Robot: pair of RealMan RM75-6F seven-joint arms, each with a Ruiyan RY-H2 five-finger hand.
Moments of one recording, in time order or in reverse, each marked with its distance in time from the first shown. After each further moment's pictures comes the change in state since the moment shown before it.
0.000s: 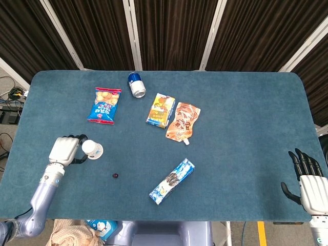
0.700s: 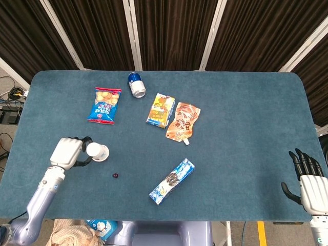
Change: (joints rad) left arm 0.023 0.077 0.043 -0.123 0.193 0.057 -0.104; right arm -0.001 0.001 0.002 0.000 0.003 0.001 -0.001
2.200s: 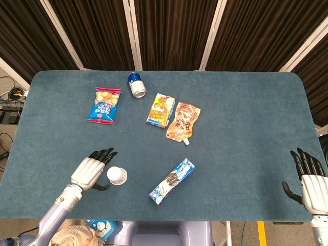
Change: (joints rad) left arm -0.002 -0.057 0.102 -0.133 0.043 -0.020 0.117; right arm -0.001 0.004 0.005 -0.001 0.005 0.002 0.004
